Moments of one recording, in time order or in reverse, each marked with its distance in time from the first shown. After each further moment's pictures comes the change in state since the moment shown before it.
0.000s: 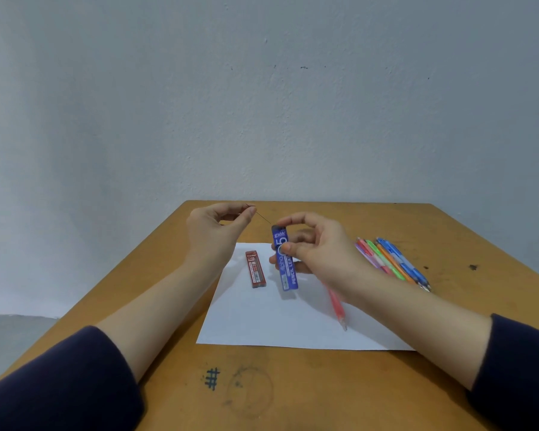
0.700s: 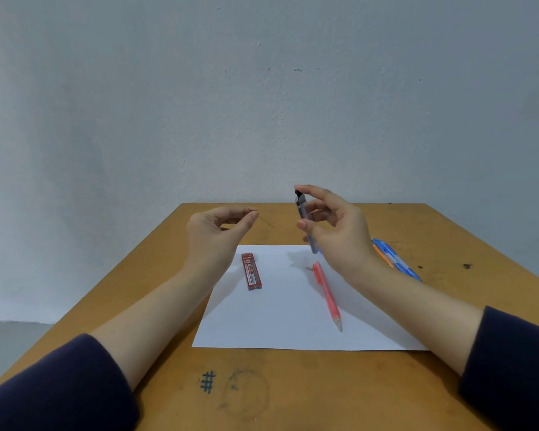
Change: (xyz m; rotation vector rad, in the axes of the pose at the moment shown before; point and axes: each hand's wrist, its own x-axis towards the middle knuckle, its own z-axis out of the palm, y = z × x) left_hand -0.007 0.006 0.003 -0.063 -0.056 -0.016; right_hand 0.016 0.002 -0.024 -0.199 0.255 -0.368
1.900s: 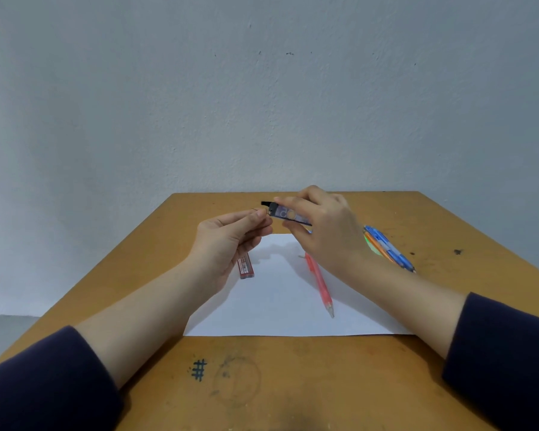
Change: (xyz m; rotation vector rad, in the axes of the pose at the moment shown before) left_hand -0.019 0.018 0.013 -0.548 -0.162 -0.564; right_hand 0.002 0.024 -0.004 -0.867 0.038 -0.615
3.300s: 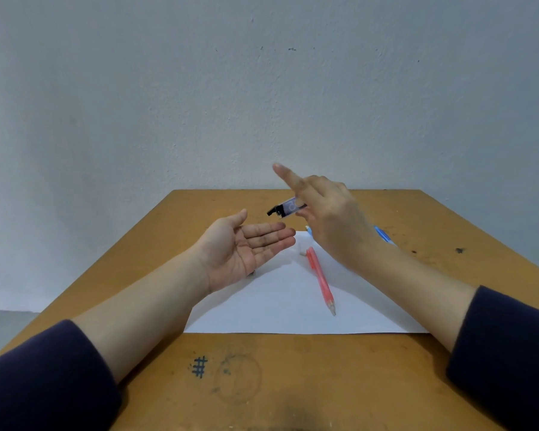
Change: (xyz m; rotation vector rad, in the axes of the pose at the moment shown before) left_hand -0.004 0.009 0.002 -0.253 -0.195 -0.475; right_hand 0.008 0.018 -0.002 -0.049 0.013 -0.237
